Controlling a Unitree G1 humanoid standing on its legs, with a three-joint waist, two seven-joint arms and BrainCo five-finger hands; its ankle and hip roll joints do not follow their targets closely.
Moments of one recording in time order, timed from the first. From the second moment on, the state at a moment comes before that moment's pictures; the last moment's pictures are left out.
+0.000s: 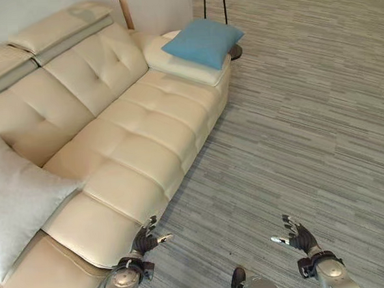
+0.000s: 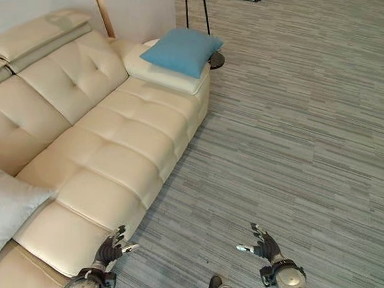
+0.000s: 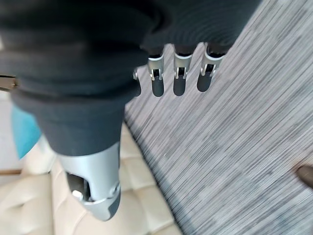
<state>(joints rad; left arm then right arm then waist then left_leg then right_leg) 0.06 0.34 -0.25 0.65 -0.18 -0.19 0.04 0.12 -0.39 0.18 0.58 0.18 -0.15 -0.01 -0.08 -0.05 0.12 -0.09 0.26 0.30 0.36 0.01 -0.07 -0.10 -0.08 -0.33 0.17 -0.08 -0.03</state>
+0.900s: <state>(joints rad) 0.07 0.38 -0.23 0.64 -0.18 -0.19 0.05 0.05 -0.35 0.23 0.53 0.19 -0.15 0.00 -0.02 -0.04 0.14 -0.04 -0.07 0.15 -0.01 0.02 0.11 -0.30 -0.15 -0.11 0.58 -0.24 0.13</state>
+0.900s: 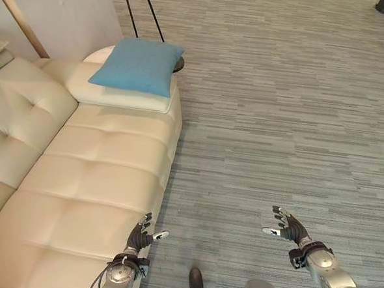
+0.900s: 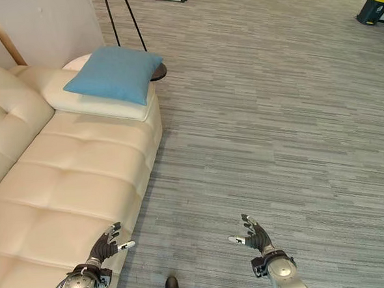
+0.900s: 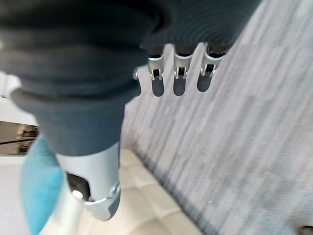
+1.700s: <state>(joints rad) 0.09 0.31 -0.23 0.71 -0.17 -0.19 0.04 0.07 -0.40 0.23 0.59 0.18 -0.15 -0.02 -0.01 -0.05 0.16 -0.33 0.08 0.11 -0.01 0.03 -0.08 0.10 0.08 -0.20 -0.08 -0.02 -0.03</state>
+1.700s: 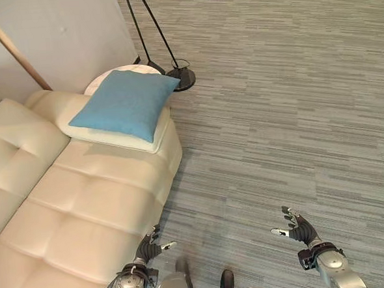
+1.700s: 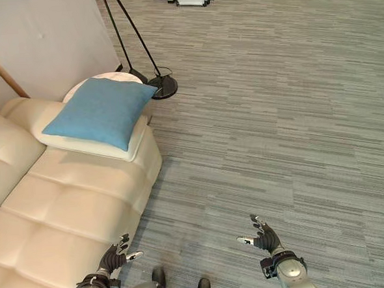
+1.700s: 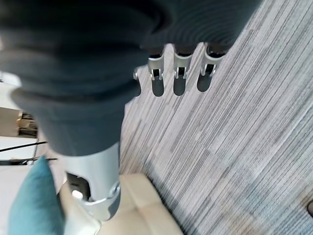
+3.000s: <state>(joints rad) 0.13 0.31 -0.19 0.78 -0.22 -0.19 0.06 0.05 -0.38 0.22 0.64 0.18 -0.15 -0.02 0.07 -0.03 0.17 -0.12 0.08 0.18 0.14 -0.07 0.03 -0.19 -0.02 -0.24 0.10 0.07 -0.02</state>
